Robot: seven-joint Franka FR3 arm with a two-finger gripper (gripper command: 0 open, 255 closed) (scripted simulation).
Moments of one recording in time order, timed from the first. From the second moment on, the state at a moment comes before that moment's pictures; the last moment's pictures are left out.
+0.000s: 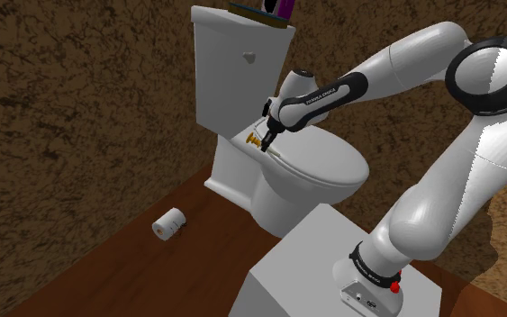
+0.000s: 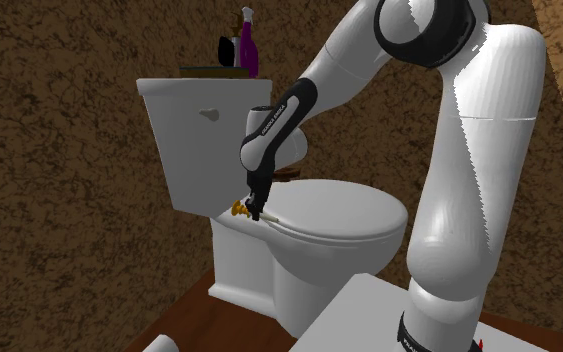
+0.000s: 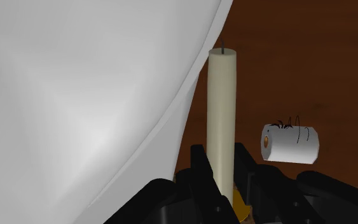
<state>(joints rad) -0.01 0.01 -0.14 -2.40 -0.10 2.60 -0.38</state>
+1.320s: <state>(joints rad) -0.01 -0.09 -0.13 -2.34 -0.10 2.44 -0.39</state>
